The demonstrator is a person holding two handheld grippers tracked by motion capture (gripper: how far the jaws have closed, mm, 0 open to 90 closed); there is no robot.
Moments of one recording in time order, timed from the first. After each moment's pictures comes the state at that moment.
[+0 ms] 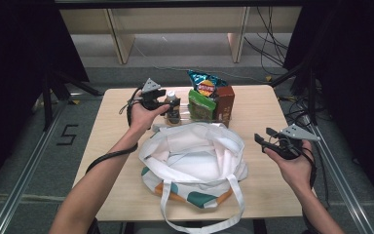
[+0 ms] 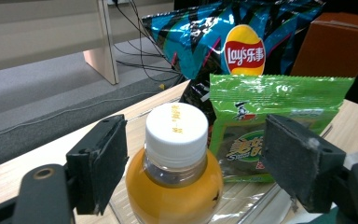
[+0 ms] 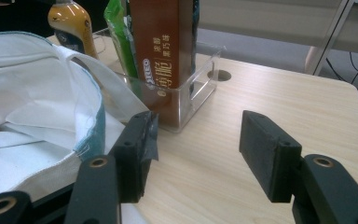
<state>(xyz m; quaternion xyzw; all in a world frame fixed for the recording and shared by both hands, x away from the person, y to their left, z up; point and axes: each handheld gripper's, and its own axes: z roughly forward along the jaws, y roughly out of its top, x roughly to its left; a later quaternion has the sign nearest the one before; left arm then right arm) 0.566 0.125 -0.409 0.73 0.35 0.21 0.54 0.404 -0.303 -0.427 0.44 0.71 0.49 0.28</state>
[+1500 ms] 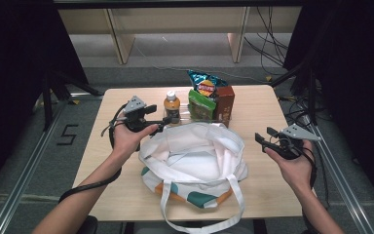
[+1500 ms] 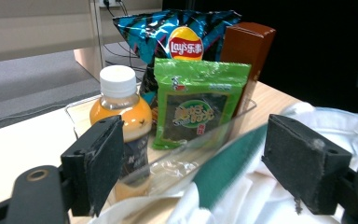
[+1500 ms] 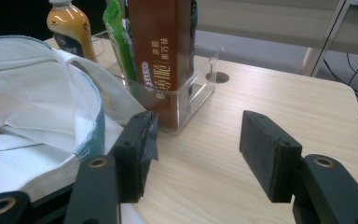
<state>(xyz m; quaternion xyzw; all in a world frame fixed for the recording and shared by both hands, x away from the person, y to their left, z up) 0.469 0.149 -0.393 0.72 0.35 0.19 0.56 0.403 -0.304 -0.425 0.44 0.70 0.48 0.28</state>
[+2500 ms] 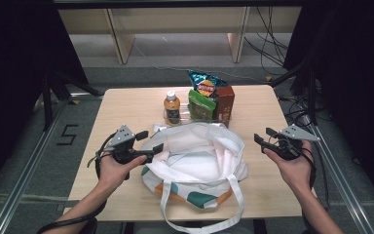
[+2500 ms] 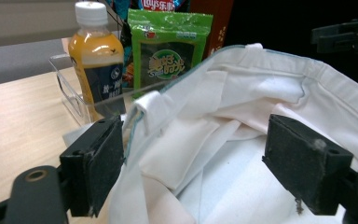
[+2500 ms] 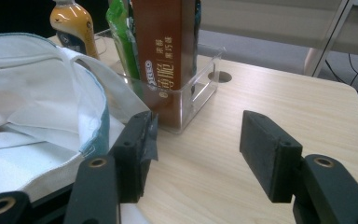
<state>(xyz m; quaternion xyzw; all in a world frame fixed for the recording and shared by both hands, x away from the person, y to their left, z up) 0.397 0.174 -0.431 0.73 0.35 0.18 0.57 0.402 -0.302 -0.425 0.43 0.71 0.48 0.28</state>
